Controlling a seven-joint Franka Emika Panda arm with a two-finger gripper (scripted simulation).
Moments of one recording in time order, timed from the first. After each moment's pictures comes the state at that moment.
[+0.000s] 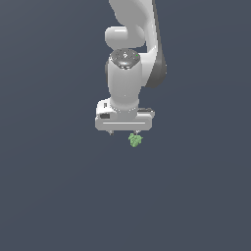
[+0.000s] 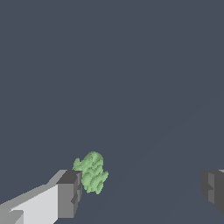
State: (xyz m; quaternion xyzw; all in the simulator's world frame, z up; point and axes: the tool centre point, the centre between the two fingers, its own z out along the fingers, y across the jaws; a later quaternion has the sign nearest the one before) arm 0.011 -0.007 0.192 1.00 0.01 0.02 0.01
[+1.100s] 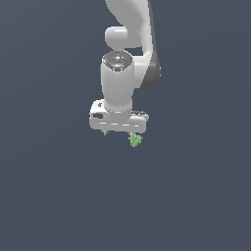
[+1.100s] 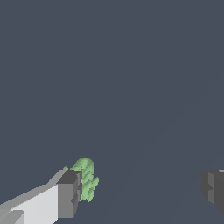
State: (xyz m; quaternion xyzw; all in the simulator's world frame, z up) arm 0.013 -0.029 0.187 1.00 -0.04 0.02 0.02
